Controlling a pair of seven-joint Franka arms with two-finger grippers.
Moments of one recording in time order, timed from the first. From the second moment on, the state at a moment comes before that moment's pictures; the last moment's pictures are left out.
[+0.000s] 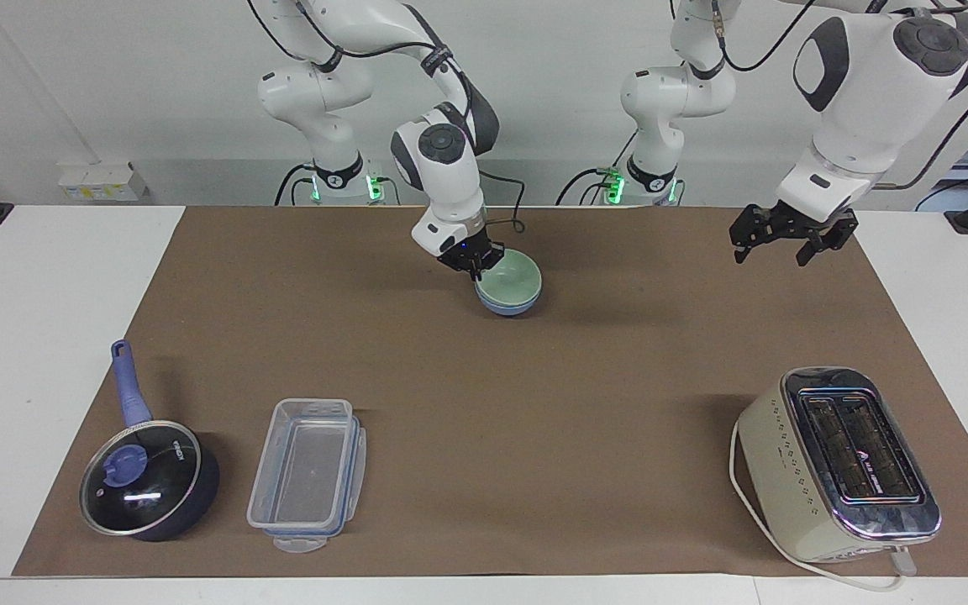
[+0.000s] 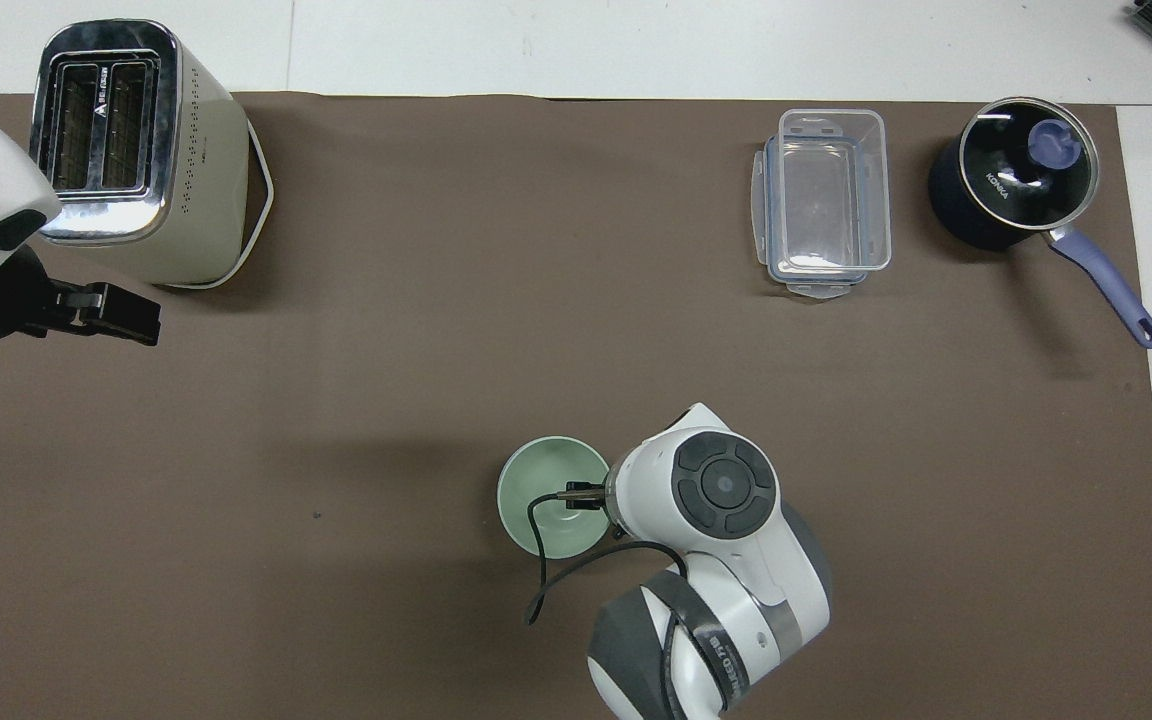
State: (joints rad) left arm 0.00 0.03 -0.11 -1.63 0.01 1.63 0.02; right arm 0.41 0.08 0.22 -2.20 0.18 2.30 0.56
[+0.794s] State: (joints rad) left arm 0.00 0.03 -0.11 -1.63 0.01 1.63 0.02; right arm 0.31 -0.09 0.20 -2.14 0.13 2.19 0.56
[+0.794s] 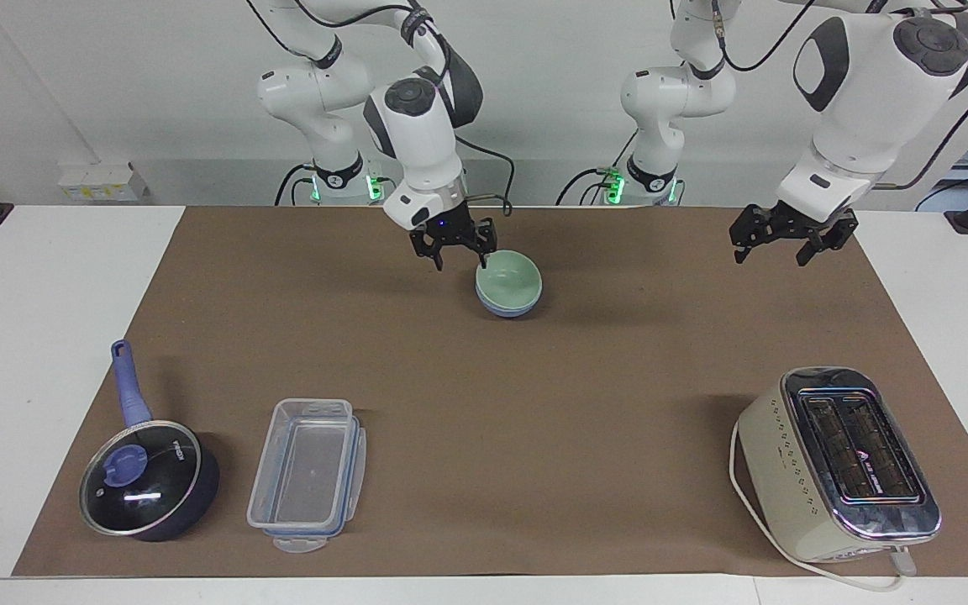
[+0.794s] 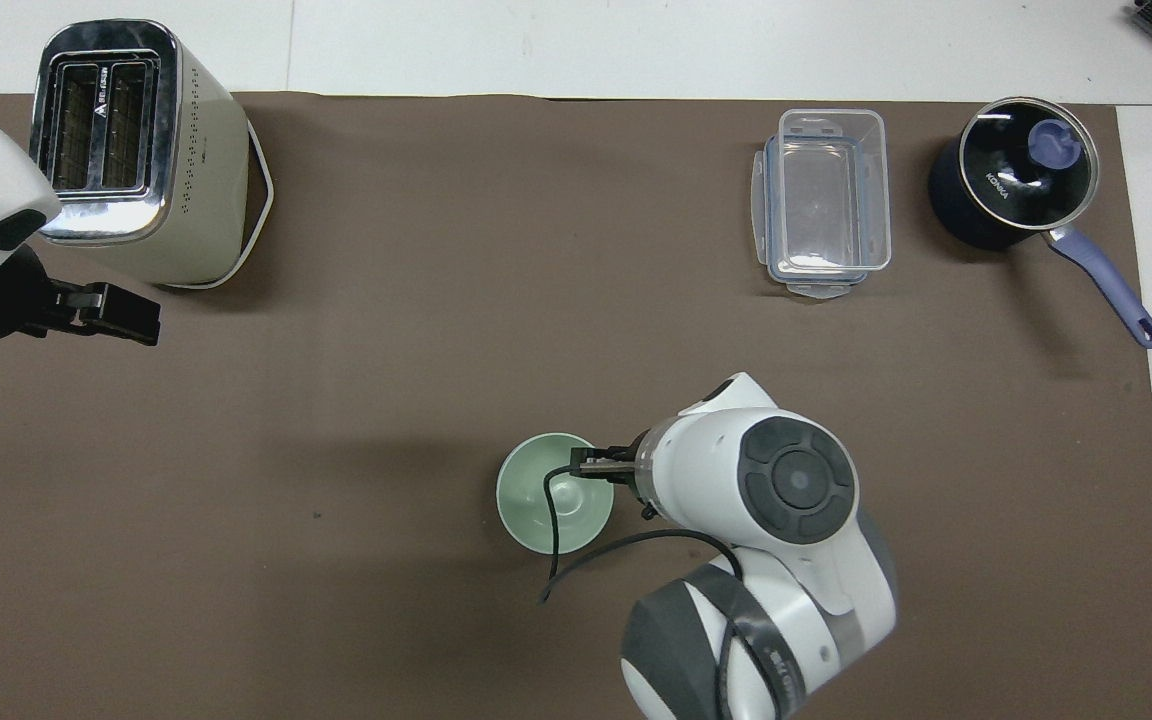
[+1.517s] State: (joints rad) left arm 0.00 0.03 -0.11 -1.63 0.01 1.63 0.02; right arm -0.02 -0.15 0.19 -1.77 -0.02 1.72 0.29
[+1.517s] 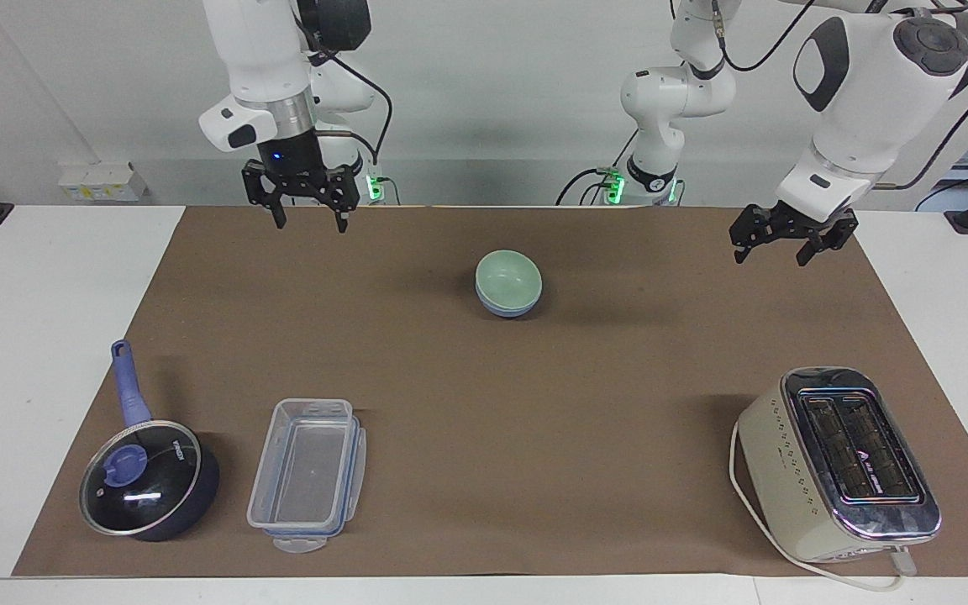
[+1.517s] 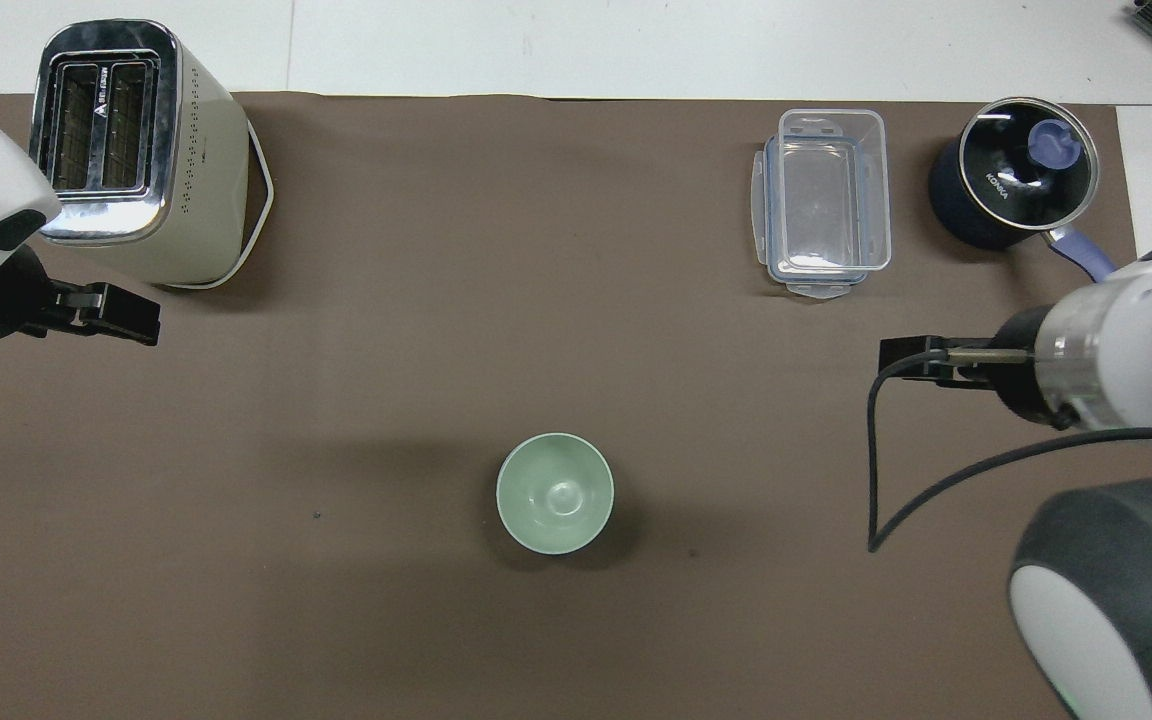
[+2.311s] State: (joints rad) left arm 0.00 0.03 -0.11 -1.63 0.01 1.63 0.02; right arm -0.06 0.04 0.19 -1.42 -0.06 1.43 0.29
